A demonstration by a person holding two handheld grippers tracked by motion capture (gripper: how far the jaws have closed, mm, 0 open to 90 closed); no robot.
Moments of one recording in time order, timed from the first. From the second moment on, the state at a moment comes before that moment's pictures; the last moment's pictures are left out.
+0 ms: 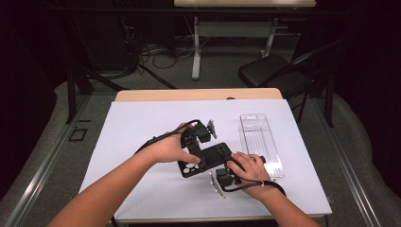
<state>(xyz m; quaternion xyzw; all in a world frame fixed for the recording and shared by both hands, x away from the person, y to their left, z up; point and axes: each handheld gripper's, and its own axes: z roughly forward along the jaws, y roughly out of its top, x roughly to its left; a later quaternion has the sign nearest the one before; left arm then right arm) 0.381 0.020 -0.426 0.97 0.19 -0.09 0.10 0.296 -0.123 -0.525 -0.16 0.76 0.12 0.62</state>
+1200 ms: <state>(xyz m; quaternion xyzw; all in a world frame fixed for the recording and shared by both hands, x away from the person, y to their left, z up) 0.384 0.086 -0.415 0.96 0.24 -0.05 0.14 0.300 -0.145 -0.521 -0.13 0.78 0.12 0.61</state>
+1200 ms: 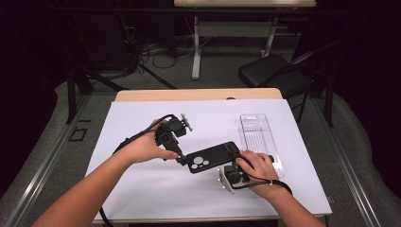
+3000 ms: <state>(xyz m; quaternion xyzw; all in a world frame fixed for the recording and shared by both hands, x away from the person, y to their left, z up) 0.379 0.124 -0.391 0.92 0.21 0.01 0.32 0.325 -0.167 -0.480 0.13 0.84 0.46 0.26</state>
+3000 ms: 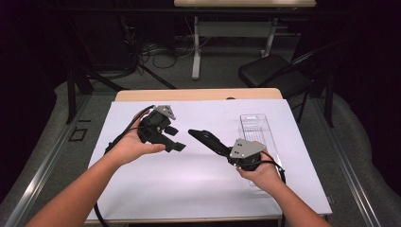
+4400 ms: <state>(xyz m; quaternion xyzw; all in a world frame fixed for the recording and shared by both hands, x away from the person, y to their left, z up) 0.368 0.119 -0.377 0.87 0.14 0.02 0.47 0.332 -0.163 -0.494 0.15 0.82 0.53 0.17</state>
